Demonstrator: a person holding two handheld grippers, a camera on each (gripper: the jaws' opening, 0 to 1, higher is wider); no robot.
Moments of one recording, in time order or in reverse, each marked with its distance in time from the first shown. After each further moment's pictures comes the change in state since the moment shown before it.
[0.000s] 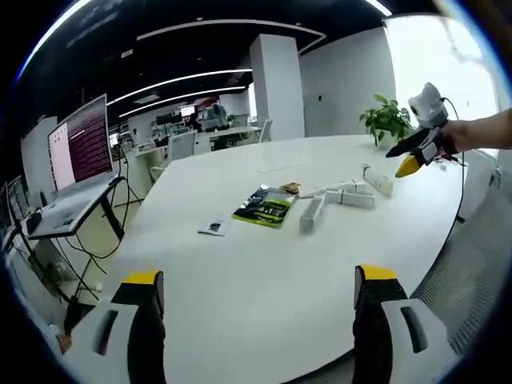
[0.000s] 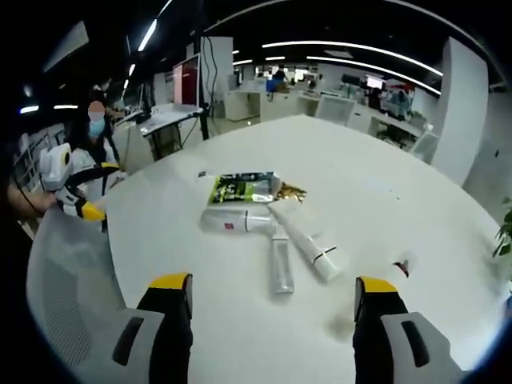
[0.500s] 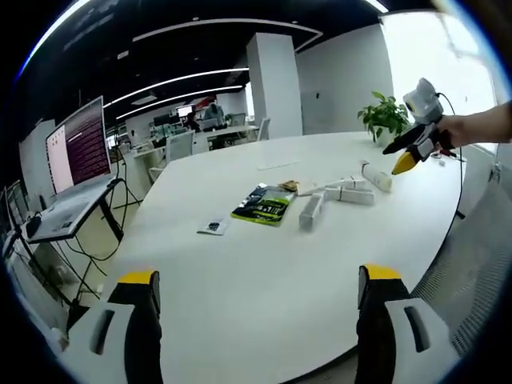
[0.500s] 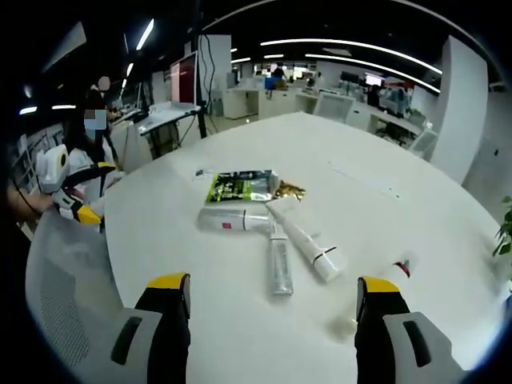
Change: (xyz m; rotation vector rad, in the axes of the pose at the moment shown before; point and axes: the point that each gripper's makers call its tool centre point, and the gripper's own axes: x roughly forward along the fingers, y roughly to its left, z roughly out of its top) left arm 0.000 0.000 -0.003 0.012 0.010 -0.005; right arm 0.005 -0.003 0.001 0.000 0.016 -0.002
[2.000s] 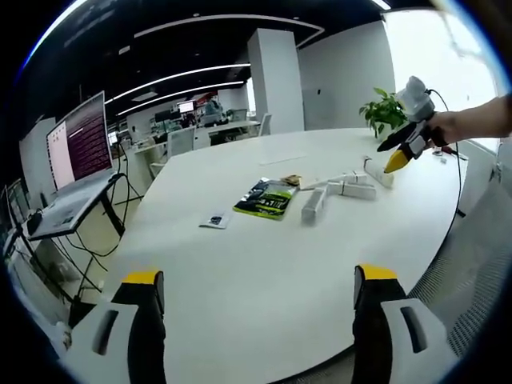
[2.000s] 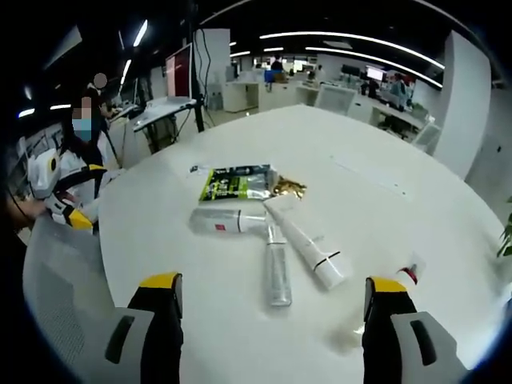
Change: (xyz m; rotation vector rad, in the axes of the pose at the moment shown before) left arm 0.000 0.005 -0.008 -0.004 0.025 0.009; right arm 0.026 -0.001 0.003 0.000 0.040 0.019
